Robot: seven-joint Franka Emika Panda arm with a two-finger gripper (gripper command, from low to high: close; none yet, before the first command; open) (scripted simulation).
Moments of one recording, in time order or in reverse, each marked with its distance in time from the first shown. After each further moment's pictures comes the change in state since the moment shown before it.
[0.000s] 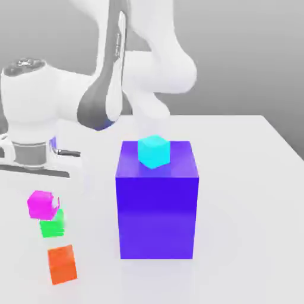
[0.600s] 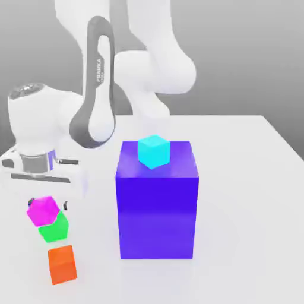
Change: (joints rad) arm -0.015 0.118 0.010 -0.030 0.133 0.136 -0.119
